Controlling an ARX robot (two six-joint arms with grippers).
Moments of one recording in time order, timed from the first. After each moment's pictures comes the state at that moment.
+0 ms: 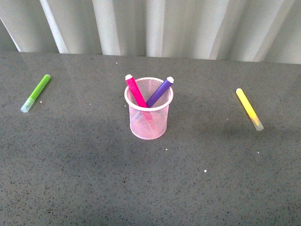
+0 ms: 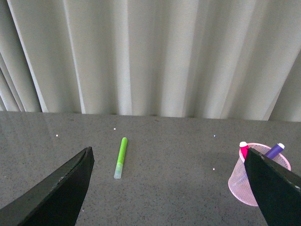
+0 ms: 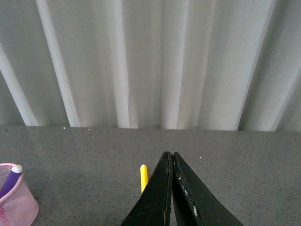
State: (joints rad) left arm 0.00 0.00 0.01 0.00 0.00 0.00; right arm 0.00 0.91 0.04 0.86 0.00 0.00
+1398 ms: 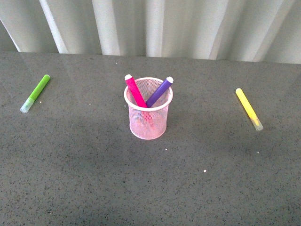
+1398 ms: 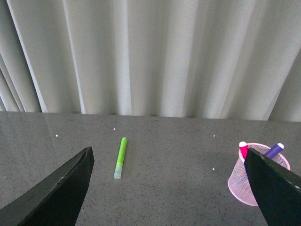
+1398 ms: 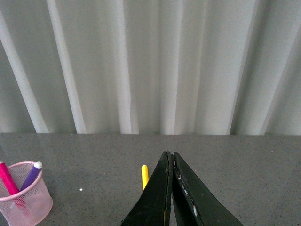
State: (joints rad) left arm 0.00 0.00 0.01 0.00 0.00 0.00; right arm 0.00 0.18 0.02 0.19 0.00 0.00
